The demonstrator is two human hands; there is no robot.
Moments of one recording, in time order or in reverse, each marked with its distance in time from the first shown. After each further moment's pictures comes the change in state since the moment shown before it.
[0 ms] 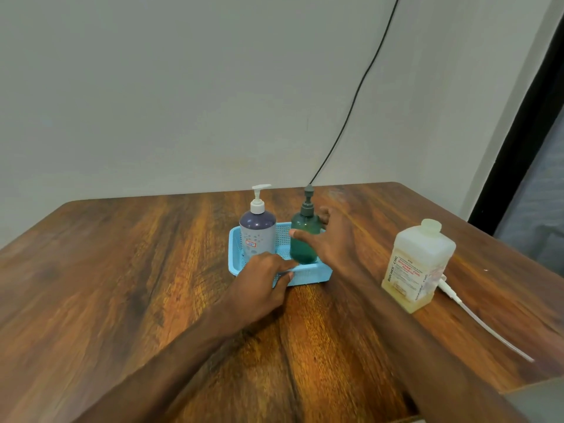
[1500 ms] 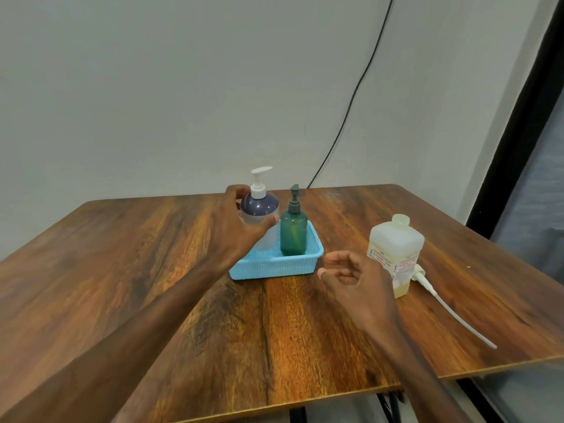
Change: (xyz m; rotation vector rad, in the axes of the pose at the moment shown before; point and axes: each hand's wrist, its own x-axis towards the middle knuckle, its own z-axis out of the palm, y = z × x) left_hand 0.034 0.023 -0.045 -0.248 0.488 -0.181; right_hand -0.117 0.014 -0.104 0.097 -0.095 -0.039
